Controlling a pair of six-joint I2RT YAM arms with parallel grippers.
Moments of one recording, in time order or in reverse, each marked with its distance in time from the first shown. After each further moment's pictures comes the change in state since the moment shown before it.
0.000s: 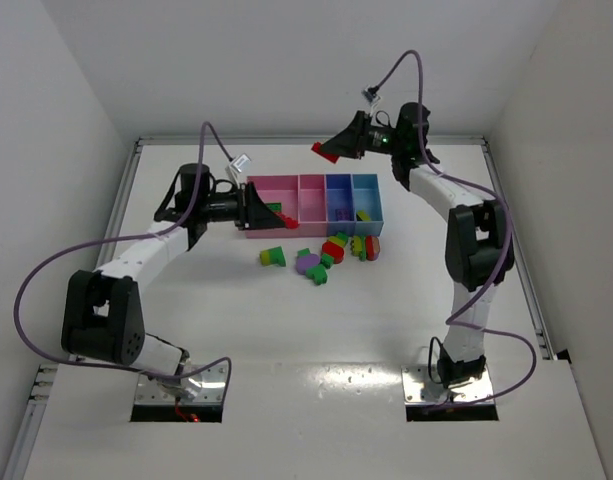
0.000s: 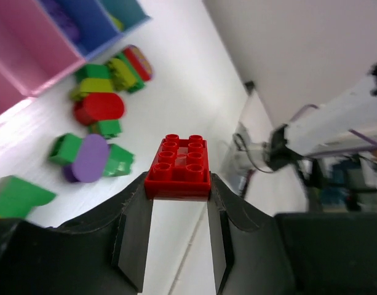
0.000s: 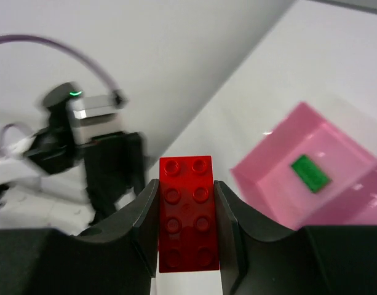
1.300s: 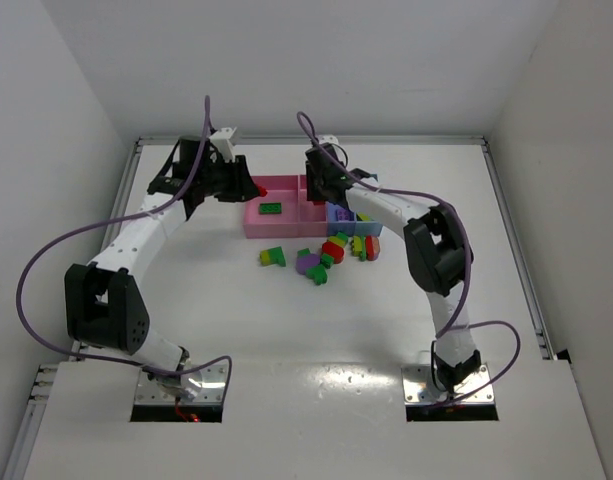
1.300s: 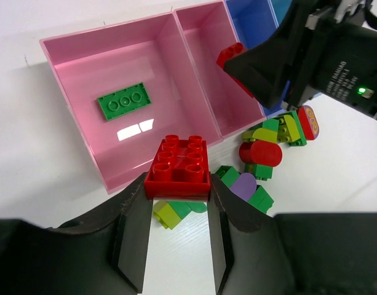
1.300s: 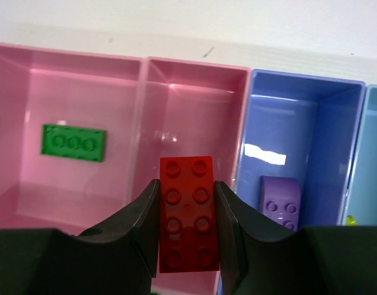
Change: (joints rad) left arm 0.000 0.062 0.332 -0.455 -0.684 0.342; right arm 0.364 0.094 0.120 -0.874 1.362 -0.544
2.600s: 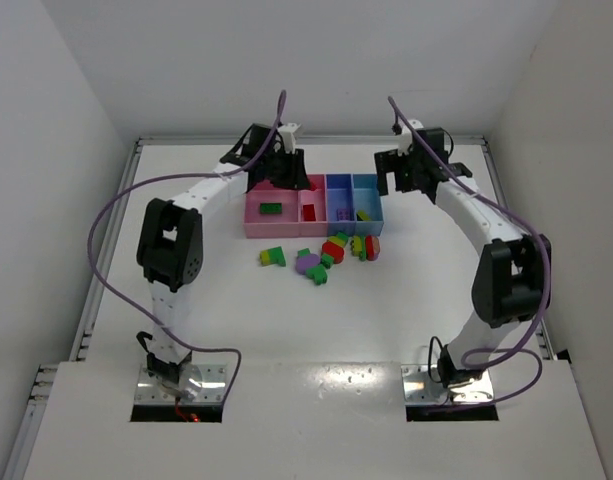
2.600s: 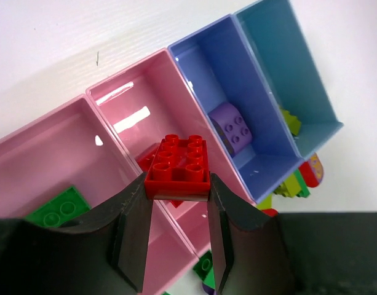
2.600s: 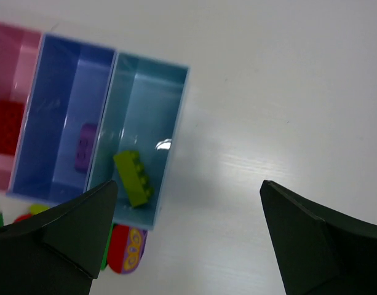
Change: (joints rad) left arm -0.187 0.530 0.419 0.069 0.012 -0.001; right arm -0.400 -0.411 -0.288 -0.047 -0.247 -0.409
